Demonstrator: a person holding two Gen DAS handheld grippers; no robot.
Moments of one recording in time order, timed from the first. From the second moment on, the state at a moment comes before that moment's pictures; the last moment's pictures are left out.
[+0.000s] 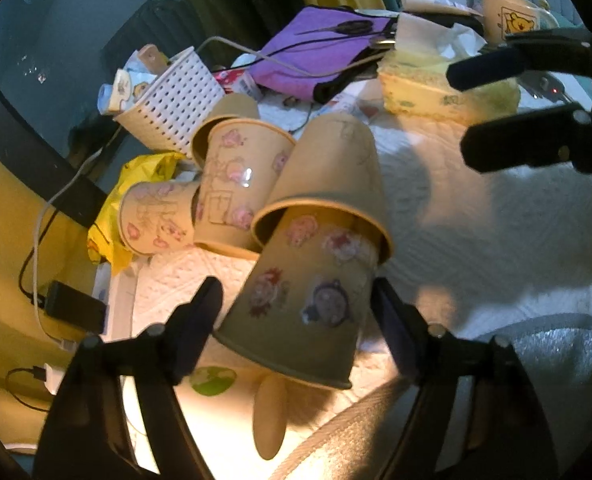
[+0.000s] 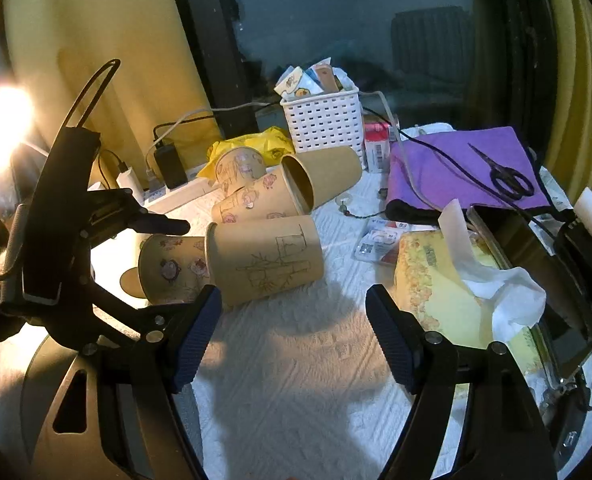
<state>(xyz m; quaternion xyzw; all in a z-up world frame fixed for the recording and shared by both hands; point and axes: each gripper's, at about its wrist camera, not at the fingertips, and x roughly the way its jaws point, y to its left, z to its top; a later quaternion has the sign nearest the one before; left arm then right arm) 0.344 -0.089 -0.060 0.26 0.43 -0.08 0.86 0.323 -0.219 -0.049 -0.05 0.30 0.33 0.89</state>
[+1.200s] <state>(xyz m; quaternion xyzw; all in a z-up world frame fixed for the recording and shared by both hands) 0.124 -0.097 -0.035 0.13 0.39 -0.16 0.90 0.158 -0.198 -0.044 -0.07 0.29 0.35 0.89</state>
